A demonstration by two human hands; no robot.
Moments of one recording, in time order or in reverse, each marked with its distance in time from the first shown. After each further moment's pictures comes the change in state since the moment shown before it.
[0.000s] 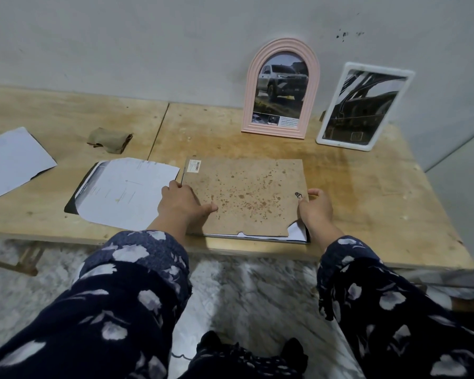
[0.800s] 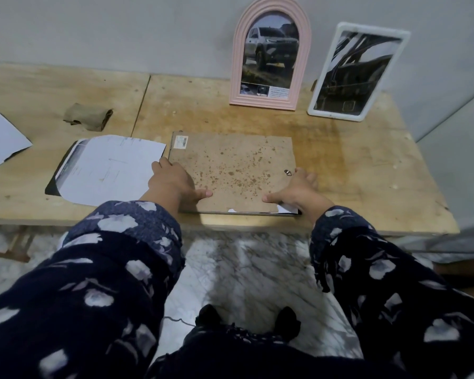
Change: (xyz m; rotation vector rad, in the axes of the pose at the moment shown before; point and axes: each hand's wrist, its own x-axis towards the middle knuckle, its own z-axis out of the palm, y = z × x) left_hand -0.012 0.016 -0.006 0.266 -0.112 -0.006; right_hand -0.020 -0.003 -0.002 -0.479 -0.309 0.008
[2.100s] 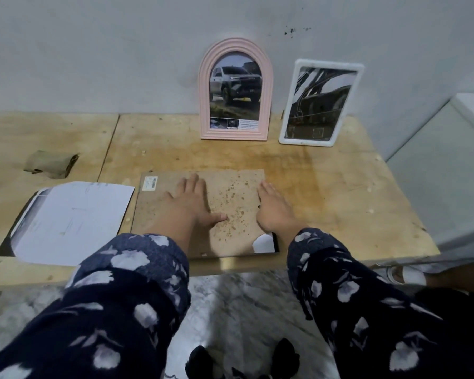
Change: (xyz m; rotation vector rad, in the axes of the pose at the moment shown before) left_hand 0.033 0.084 -0.007 0.059 -0.053 0.315; right_hand 0.039 -0.001 -0.013 -0.304 0.051 -0.350
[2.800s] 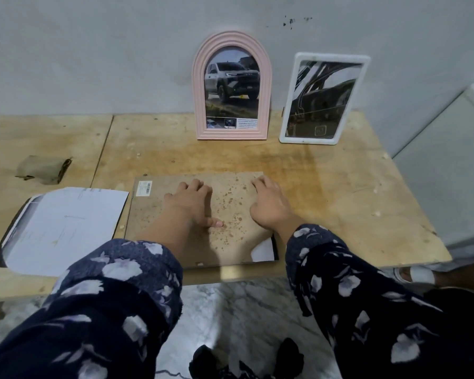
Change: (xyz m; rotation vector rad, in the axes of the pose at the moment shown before) left_hand 0.017 0.008 -0.012 0.131 -0.033 0.084; right_hand 0.023 0.001 -0.007 0.059 0.085 -0.098
